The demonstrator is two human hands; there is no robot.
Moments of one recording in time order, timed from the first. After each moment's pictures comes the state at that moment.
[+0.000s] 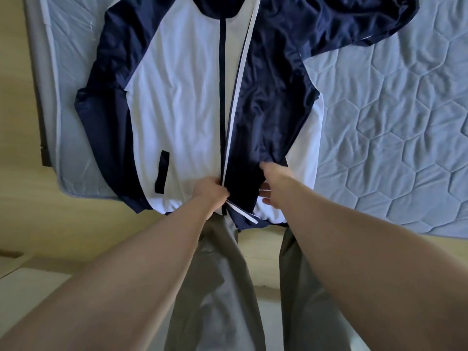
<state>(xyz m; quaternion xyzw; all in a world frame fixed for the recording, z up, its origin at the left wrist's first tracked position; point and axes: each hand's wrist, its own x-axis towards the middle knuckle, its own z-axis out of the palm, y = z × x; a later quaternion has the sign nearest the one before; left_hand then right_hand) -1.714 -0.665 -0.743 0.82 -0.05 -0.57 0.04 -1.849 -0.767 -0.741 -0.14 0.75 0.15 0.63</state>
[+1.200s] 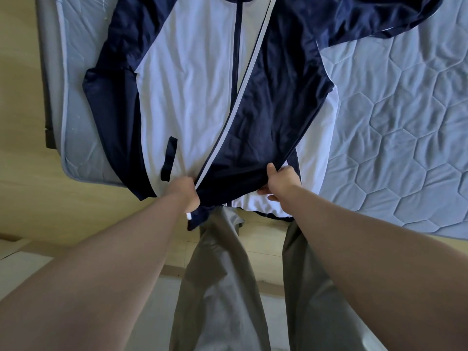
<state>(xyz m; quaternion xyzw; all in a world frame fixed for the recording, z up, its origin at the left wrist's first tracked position) -1.651 -0.614 -0.738 0.79 -0.31 -0.47 -0.26 -1.863 -0.734 -0.746 -0.32 0.71 0.15 0.61</state>
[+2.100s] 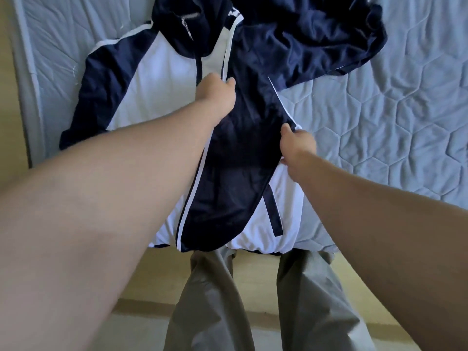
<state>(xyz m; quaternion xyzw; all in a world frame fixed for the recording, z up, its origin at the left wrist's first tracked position) -1.677 -0.937 -0.748 0.88 -0.30 -0.36 0.10 -1.869 -0.902 -0.761 -0.32 0.77 -0.06 0.55</state>
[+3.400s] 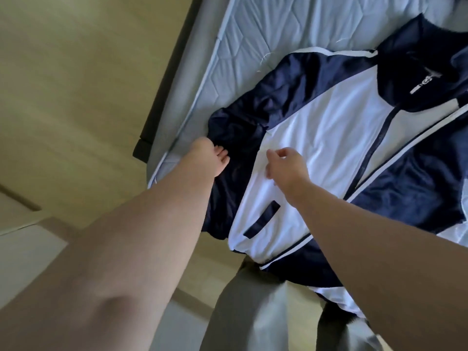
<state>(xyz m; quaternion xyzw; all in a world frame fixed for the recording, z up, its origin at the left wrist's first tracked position) -1.392 -0.689 -0.744 0.58 0.45 -0.43 0.52 -1.547 -0.779 -0.737 -0.52 0.60 0.14 0.59</state>
